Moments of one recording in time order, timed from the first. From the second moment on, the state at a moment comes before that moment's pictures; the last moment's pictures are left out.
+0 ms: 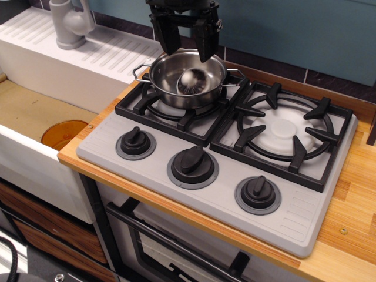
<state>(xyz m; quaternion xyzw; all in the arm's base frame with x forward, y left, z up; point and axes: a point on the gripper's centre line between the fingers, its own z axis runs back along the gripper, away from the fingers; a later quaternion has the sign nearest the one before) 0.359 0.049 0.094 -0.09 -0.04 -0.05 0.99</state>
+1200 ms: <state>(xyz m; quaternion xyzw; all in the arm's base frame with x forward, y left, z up) 0.348 0.054 0.127 -0.05 0.01 -0.04 1.00</state>
